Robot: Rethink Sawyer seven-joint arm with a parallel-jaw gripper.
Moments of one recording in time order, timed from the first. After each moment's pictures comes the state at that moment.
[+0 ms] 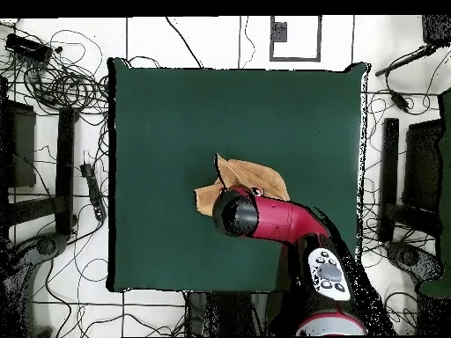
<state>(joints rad) -0.22 -0.60 -0.03 1.79 -0.12 0.30 1.57</state>
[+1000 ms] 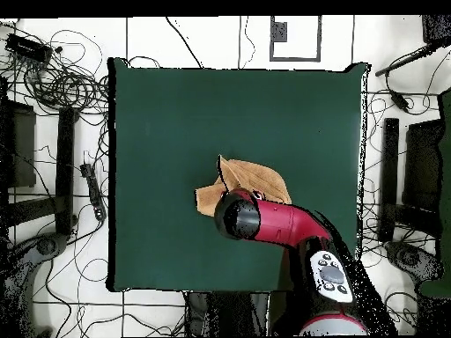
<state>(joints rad) -0.23 -0.60 -0.03 1.81 -0.12 0.30 1.57</state>
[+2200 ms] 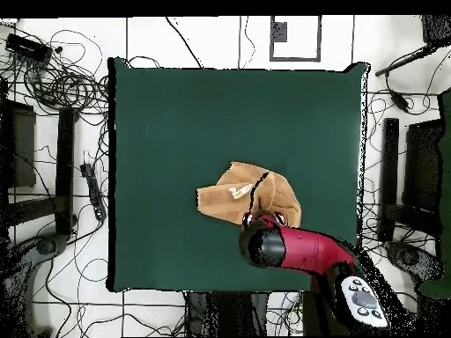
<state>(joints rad) -0.36 -0.63 -0.04 1.92 -0.29 0.18 1.57</state>
